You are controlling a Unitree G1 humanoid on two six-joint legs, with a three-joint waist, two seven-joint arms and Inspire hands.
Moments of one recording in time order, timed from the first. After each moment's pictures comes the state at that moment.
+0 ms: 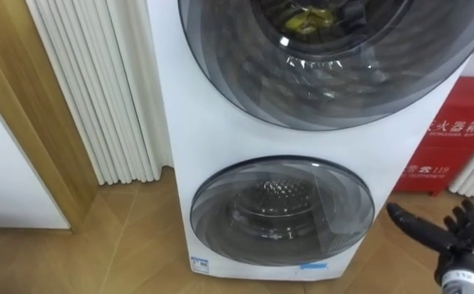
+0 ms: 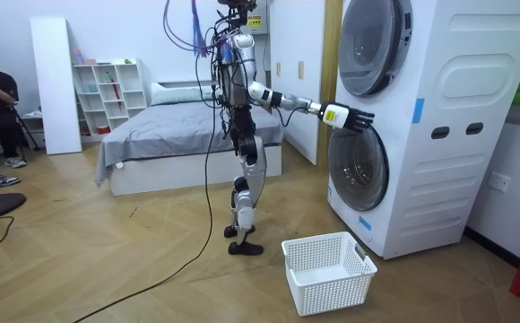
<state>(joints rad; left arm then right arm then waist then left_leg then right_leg) 0.25 0.16 0.17 1.12 -0.27 -0.03 0.08 -0.10 -0.26 -0.18 0.39 0.50 -0.11 -0.36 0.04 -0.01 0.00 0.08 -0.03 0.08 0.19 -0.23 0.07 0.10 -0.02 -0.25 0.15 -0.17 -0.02</state>
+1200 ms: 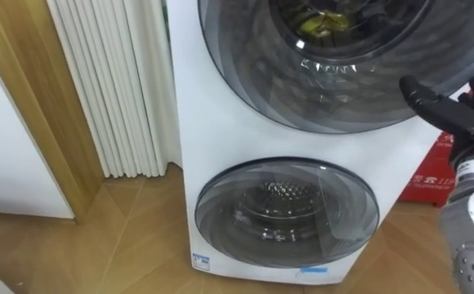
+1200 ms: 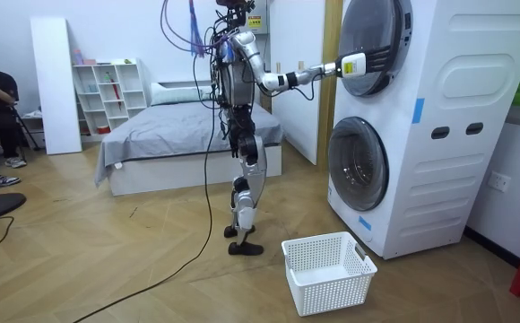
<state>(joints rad) 0.25 0.20 0.15 1.10 -0.14 0.02 0.08 -0.37 -0.38 -0.16 0.23 0.50 -0.08 -0.43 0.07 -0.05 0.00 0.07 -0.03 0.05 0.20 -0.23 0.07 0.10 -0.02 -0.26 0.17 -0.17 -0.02</state>
